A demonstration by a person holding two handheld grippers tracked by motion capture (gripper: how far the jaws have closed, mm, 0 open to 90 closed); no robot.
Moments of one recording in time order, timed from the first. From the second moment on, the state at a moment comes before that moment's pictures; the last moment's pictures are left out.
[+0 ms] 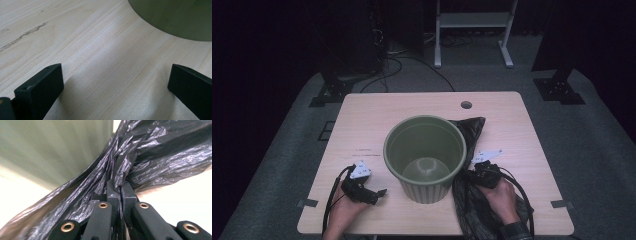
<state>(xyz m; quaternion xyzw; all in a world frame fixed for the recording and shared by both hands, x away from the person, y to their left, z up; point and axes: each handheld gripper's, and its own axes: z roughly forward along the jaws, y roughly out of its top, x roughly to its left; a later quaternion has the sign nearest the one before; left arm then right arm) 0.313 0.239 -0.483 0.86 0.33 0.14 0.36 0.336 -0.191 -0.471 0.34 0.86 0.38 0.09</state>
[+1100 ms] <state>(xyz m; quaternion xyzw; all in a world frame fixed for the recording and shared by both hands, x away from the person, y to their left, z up) 0.313 0.239 -0.483 0.86 0.33 0.14 0.36 0.296 -0.196 -0.395 0.21 0.86 0.46 0.03</state>
